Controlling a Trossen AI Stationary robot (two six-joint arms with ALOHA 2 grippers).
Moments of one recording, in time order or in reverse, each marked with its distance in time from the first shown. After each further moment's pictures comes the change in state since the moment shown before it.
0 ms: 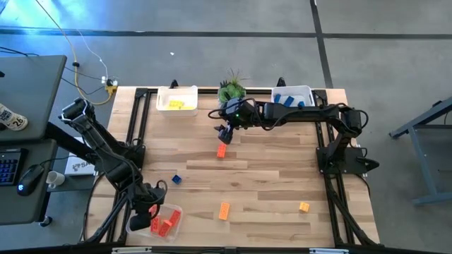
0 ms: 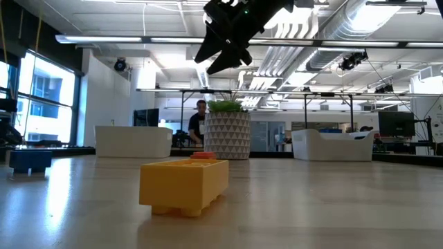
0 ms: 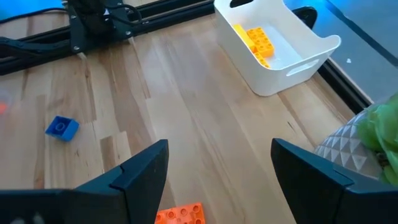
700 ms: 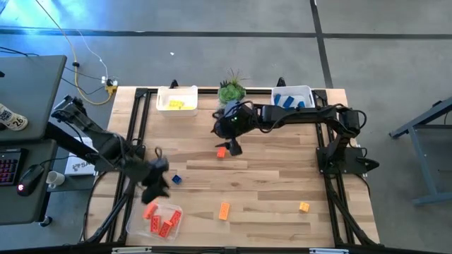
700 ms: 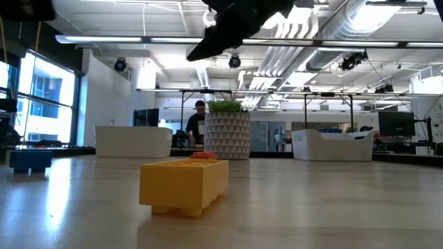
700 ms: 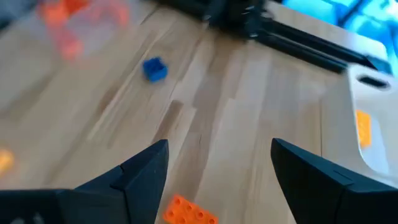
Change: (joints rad) left arm 0.210 -0.260 0.000 -0.002 -0.387 0.168; right arm 0.020 0.021 0.002 0.014 -0.357 -0.633
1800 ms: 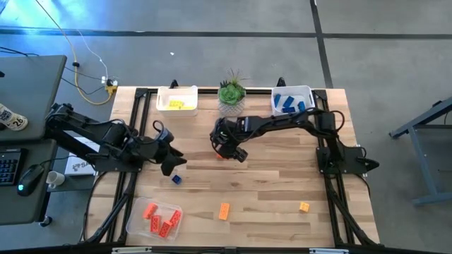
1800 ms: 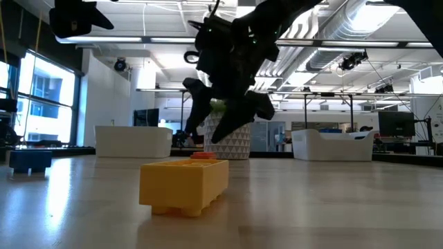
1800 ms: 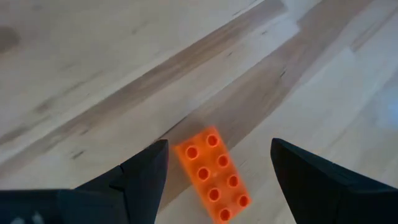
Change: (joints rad) left arm 0.278 -0.048 0.000 0.002 -0.216 0.060; right arm 0.005 0.258 -0.002 -0.100 -0.011 -0.609
